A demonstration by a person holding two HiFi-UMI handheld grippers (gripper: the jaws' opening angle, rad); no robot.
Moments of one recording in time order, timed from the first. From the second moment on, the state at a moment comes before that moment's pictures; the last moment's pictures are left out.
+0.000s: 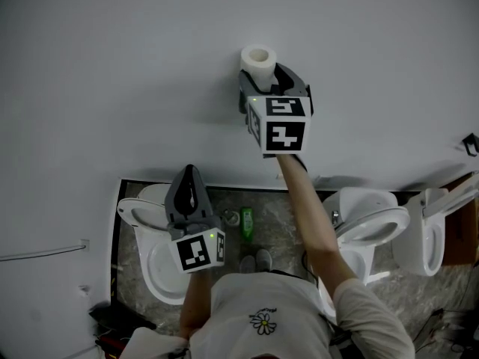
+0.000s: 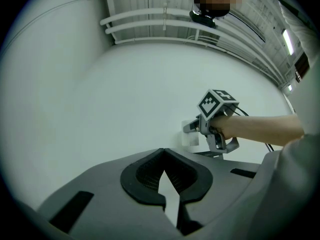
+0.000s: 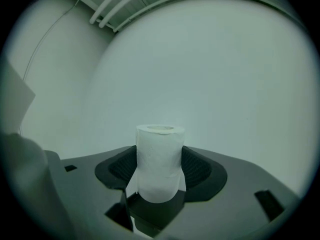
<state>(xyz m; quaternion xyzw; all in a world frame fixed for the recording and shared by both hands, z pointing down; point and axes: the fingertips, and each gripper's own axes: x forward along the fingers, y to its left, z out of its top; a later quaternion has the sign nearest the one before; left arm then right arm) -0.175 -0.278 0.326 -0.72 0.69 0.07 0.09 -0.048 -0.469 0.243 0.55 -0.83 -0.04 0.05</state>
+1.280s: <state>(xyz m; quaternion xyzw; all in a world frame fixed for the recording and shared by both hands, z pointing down) -0.130 -0.250 0.269 -0.75 0.64 0.09 0.13 0.124 -0.243 0.247 0.63 -0.74 -0.18 -0.14</state>
